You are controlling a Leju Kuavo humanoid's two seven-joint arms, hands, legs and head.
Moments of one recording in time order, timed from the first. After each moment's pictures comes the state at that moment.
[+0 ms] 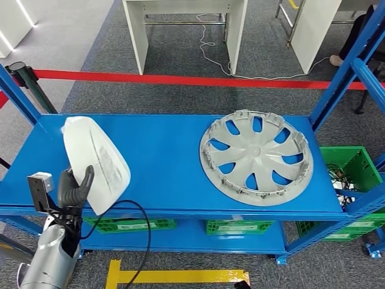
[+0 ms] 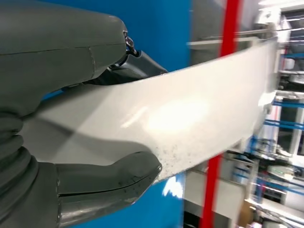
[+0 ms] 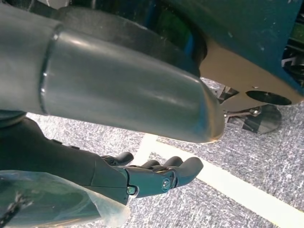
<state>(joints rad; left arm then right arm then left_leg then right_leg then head) -0.24 -0.06 -0.04 -1.05 0.18 -0.13 -0.47 -0.05 0.13 -0.06 -0.19 0.42 -0.15 0.00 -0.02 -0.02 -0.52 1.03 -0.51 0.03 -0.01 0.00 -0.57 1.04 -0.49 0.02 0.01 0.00</state>
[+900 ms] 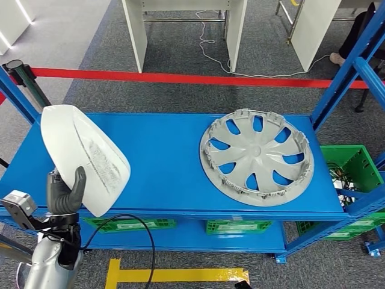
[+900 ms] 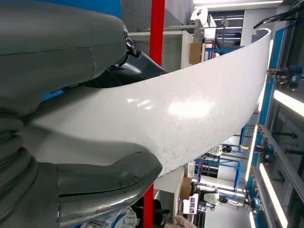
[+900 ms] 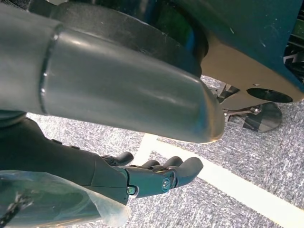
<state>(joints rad) -0.09 -0.11 -0.10 -1.43 0.23 -0.14 -0.54 -0.05 0.13 -0.08 -0.19 0.44 -0.15 -0.02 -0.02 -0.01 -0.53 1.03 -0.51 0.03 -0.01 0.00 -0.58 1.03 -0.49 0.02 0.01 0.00</state>
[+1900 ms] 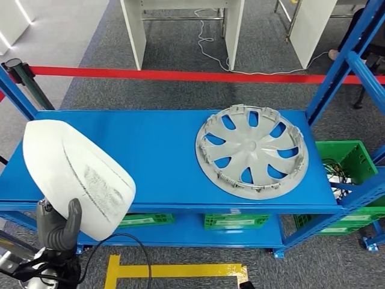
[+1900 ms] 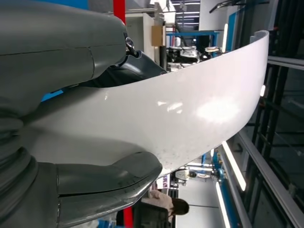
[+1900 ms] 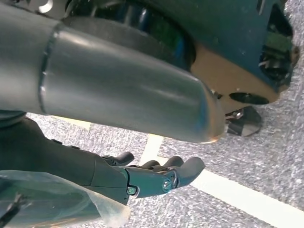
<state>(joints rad) 0.15 -0.12 -0.18 -1.71 0.19 -0.17 -0.68 -0.03 0.13 -0.14 -0.19 0.39 -0.12 -0.05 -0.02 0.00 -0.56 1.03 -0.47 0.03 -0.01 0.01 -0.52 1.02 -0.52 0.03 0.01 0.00</state>
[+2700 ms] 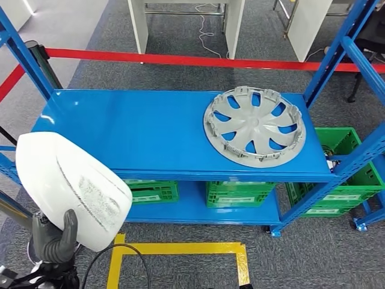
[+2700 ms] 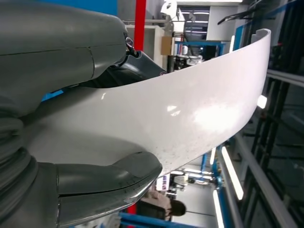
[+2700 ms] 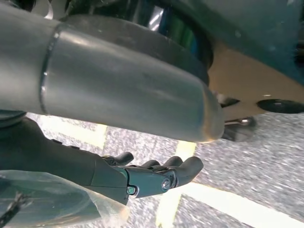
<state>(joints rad) 0.23 -0.13 -0.18 -1.74 0.21 -0.16 -0.70 -0.02 0.14 -0.18 -0.19 0.37 -0.11 -0.09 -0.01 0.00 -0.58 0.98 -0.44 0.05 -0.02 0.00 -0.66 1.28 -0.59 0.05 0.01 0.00</state>
